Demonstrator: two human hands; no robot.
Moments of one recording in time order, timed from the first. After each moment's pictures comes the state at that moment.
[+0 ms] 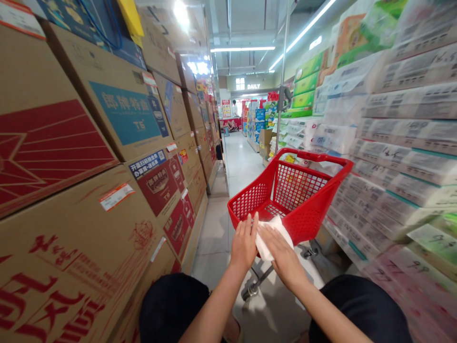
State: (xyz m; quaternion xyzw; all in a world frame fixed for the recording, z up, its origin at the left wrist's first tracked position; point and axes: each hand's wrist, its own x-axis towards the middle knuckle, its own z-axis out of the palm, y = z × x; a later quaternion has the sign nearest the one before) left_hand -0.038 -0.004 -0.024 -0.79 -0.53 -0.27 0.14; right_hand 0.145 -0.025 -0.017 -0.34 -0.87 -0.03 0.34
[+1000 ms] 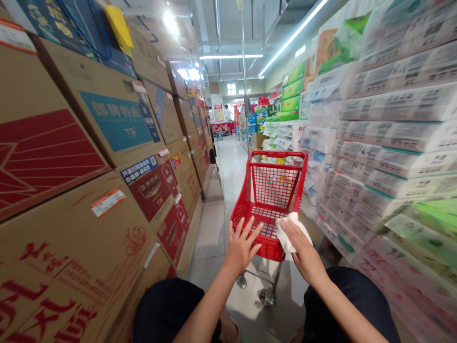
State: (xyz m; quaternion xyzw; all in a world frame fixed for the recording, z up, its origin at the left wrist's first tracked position) left_hand -0.038 -0.024 -0.017 -0.84 -0.47 -0.25 0.14; right_hand 0.218 -0.040 -0.024 -0.43 -0.82 -0.04 0.38
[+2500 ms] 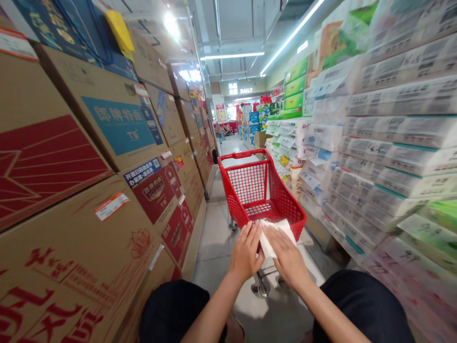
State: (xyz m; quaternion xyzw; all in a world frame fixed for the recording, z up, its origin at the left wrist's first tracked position) left_hand -0.038 -0.024 -0.022 -0.85 -0.43 -0.27 0.10; right_hand 0.154 -0.035 -0.025 -0.41 -0.85 -0.12 0.32
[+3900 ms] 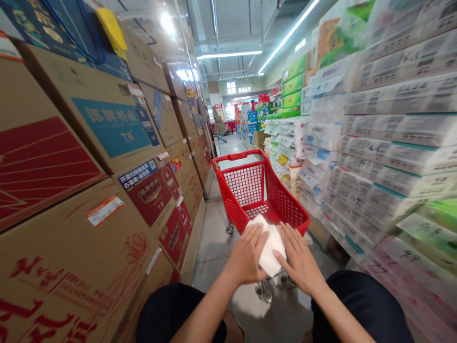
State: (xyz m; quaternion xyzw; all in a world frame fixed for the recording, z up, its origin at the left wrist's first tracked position) left_hand -0.040 -0.030 0.021 -0.91 -0.35 -0.21 0.09; right_hand 0.193 -0.038 -0.029 -0.48 -0.81 -0.10 0.32
